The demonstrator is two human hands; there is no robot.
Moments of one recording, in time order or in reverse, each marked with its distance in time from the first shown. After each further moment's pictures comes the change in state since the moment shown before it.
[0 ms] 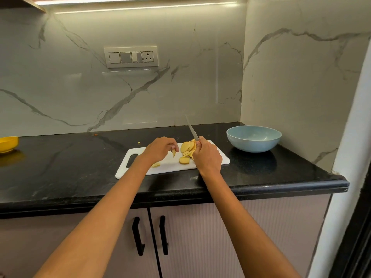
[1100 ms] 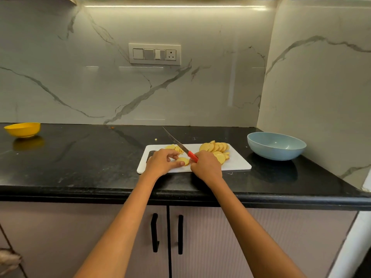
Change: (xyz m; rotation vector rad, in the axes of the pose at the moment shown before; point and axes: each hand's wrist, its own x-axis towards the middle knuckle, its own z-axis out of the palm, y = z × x) left_hand -0.054 -0.044 0.008 -0.232 0.191 -0.226; right_hand -0.023 -0.043 0.021 -0.098 -0.326 -0.108
